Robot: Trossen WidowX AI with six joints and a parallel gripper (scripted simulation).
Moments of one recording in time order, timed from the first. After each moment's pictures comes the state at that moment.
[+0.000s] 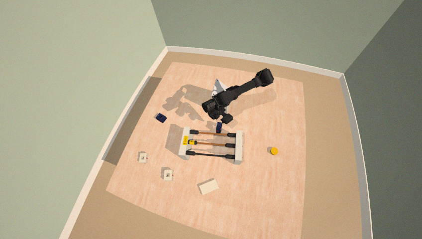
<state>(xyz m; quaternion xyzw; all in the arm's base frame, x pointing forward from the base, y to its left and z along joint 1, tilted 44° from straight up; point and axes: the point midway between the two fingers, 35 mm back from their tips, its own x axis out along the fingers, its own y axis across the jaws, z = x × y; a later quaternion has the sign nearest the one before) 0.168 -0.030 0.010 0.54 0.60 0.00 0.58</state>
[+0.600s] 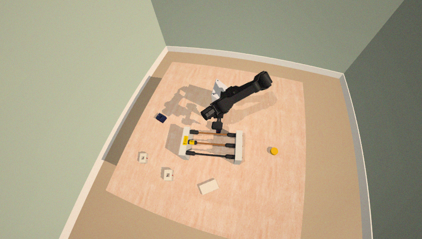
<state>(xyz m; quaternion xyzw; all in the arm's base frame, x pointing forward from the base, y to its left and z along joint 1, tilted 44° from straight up) 0.186 -0.030 0.010 0.69 0.60 -0.27 0.29</state>
